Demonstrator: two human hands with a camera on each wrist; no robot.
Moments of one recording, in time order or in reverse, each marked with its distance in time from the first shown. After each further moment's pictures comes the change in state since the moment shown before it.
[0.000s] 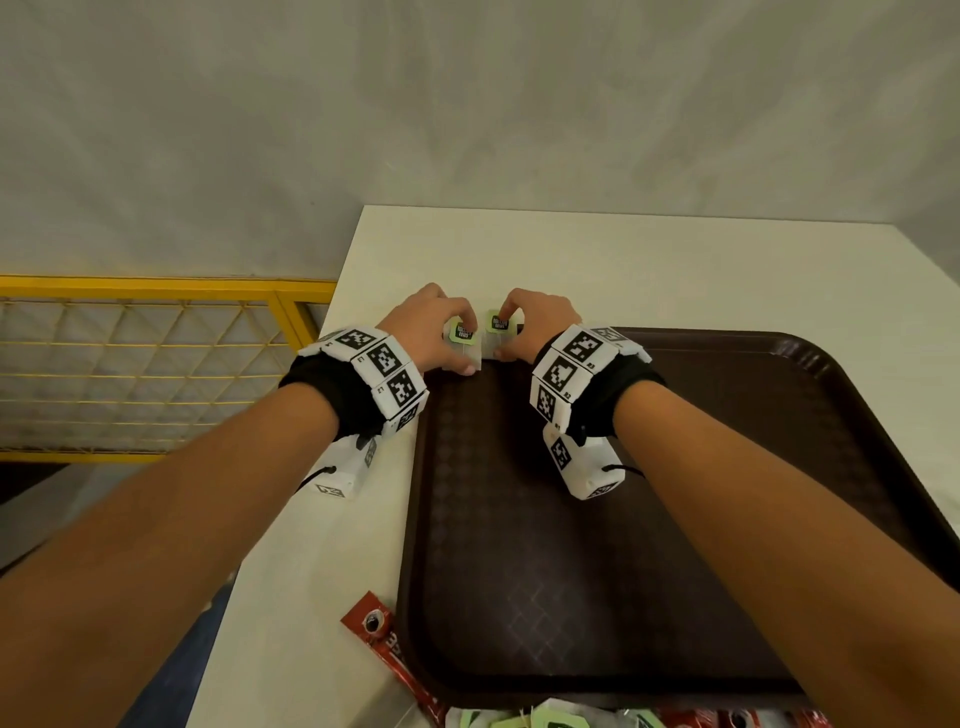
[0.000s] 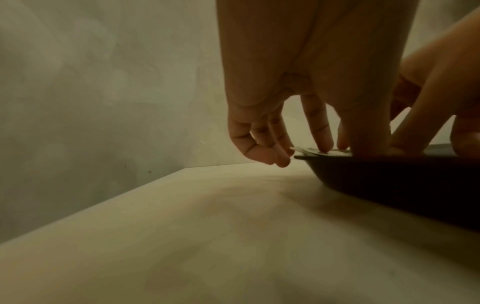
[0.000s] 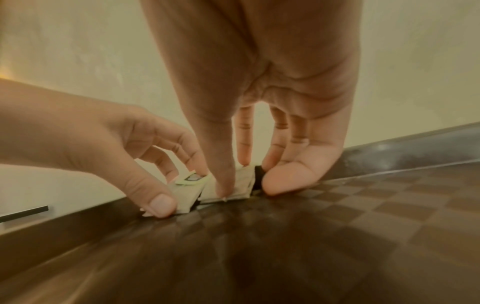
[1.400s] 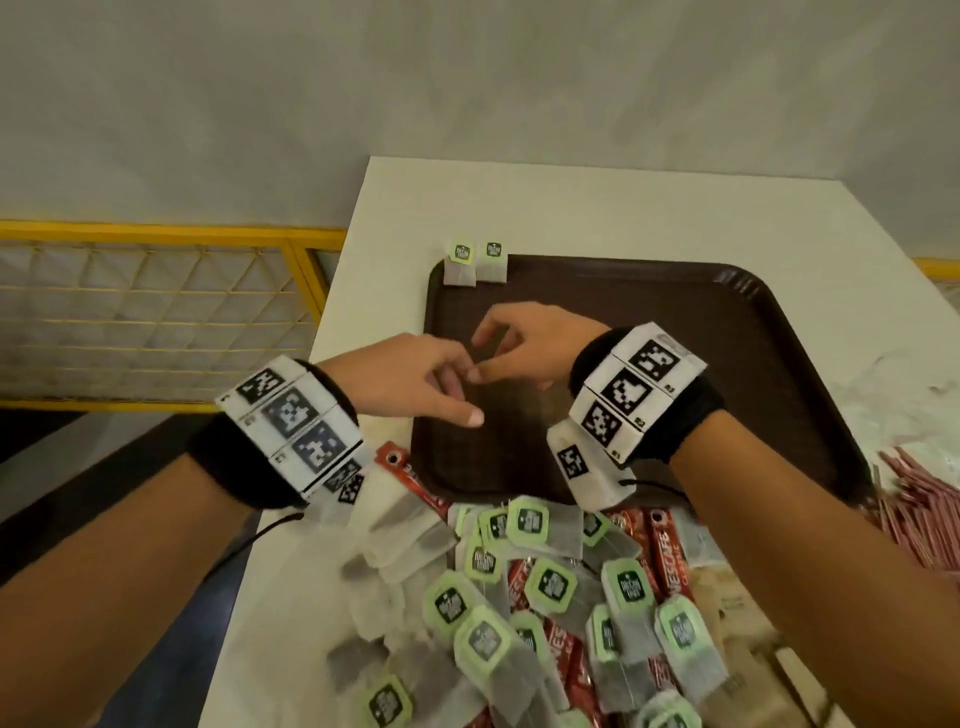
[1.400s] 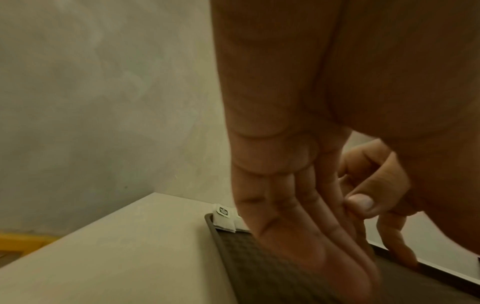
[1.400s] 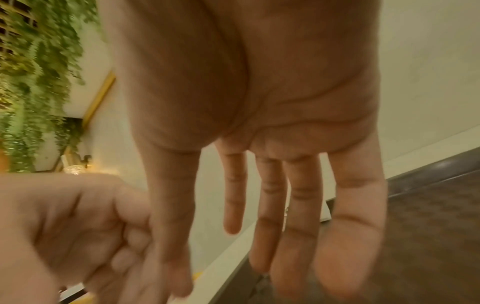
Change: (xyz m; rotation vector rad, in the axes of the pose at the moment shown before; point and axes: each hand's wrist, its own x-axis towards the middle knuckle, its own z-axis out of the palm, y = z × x) left_hand -0.178 0.050 -0.007 -0.171 -0.362 0.089; right_hand -0.164 -0.014 -0.011 0.097 -0.301 -0.187
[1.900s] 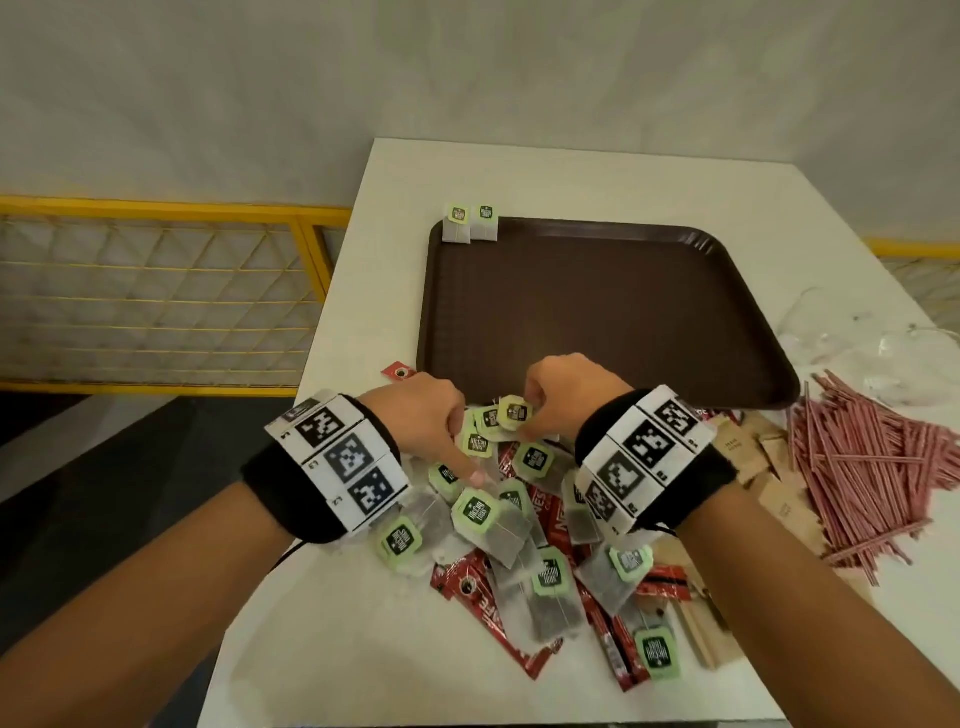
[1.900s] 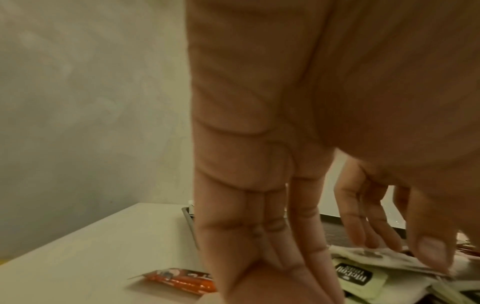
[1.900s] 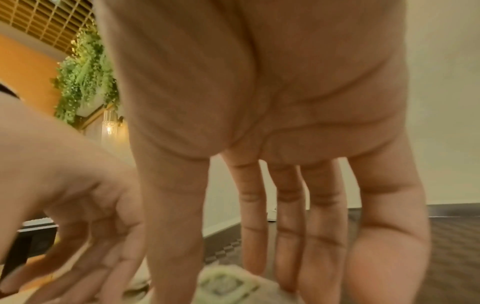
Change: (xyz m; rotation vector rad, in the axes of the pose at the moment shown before) left_hand -0.069 0.022 0.089 0.216 -0.096 -0.142; right_hand -0.114 0.008 0.075 -0.332 0.043 0.223
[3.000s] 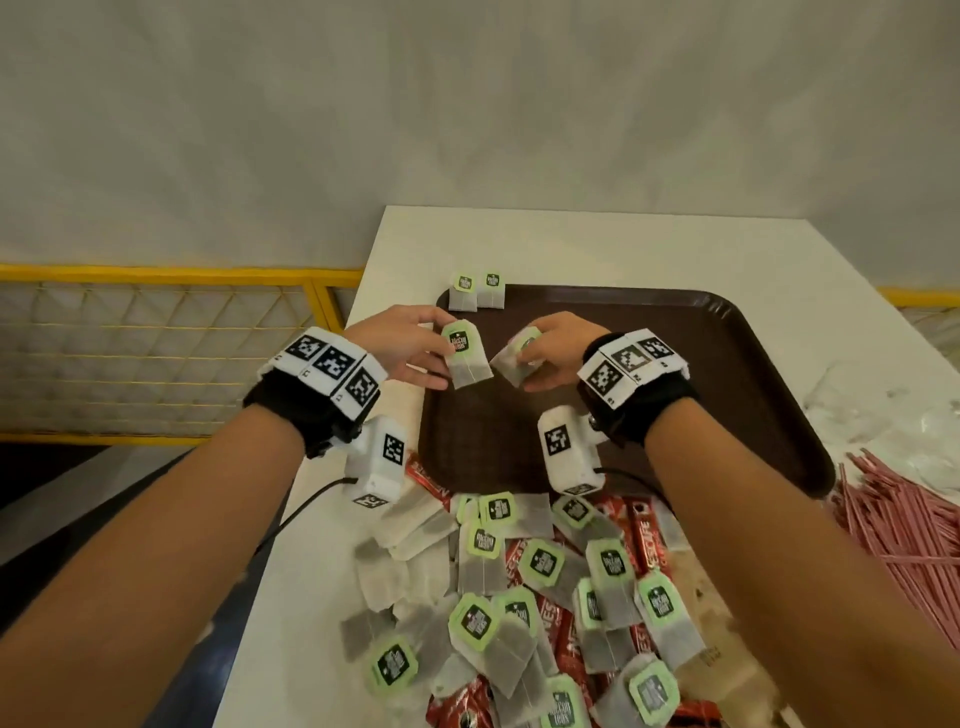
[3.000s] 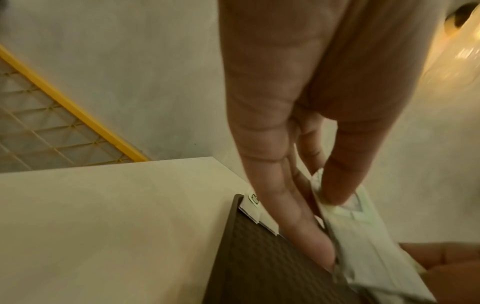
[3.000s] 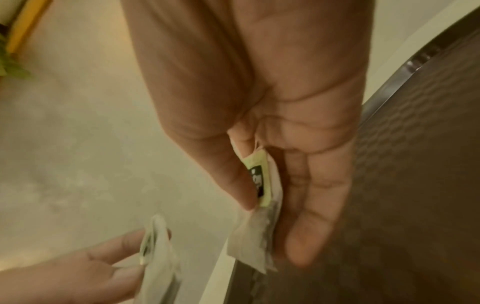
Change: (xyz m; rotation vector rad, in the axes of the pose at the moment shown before) left_hand 0.066 -0.030 -0.104 -1.051 0.226 -0.081; right_hand 0.109 0.011 -0.071 0.943 -0.021 0.100
